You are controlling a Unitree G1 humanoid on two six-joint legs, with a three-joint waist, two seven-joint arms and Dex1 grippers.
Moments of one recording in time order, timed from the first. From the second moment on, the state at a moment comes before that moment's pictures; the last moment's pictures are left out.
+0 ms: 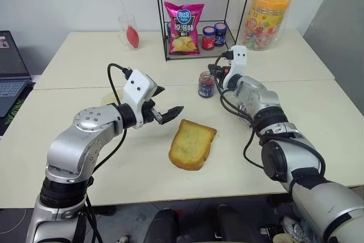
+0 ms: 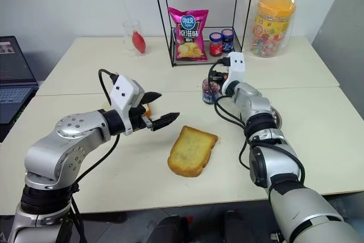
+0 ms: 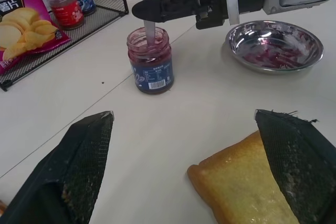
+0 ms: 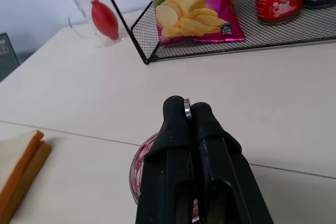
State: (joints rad) left arm -0.46 0.63 0.02 -0.45 -0.45 0.86 -0.60; right arm -1.17 -0.12 -0.23 0.99 0.29 0.33 0.36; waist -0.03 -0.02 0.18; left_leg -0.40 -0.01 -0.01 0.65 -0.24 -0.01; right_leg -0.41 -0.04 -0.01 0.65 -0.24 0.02
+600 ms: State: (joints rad) left arm -0.48 0.63 0.02 -0.41 -0.43 0.84 -0.60; right arm -1.19 -0.12 -0.35 0.95 0.40 0.42 0.29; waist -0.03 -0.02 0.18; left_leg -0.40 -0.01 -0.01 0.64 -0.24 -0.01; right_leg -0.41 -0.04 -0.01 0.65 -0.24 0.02
